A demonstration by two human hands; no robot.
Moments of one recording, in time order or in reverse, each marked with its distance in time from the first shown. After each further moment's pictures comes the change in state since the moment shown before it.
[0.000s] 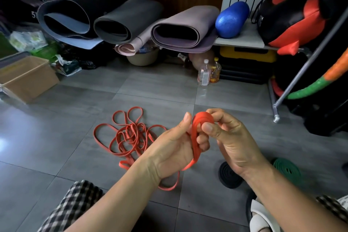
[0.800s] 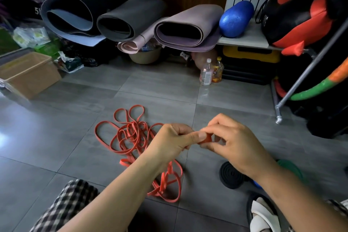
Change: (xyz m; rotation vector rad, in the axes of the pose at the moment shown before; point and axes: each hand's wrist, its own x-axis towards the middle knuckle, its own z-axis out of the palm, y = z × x) left_hand -0.008 0.010 0.002 0.842 0.505 0.074; right_hand -0.002 -0.003 -0.019 -1.279 -0.151 -0.316
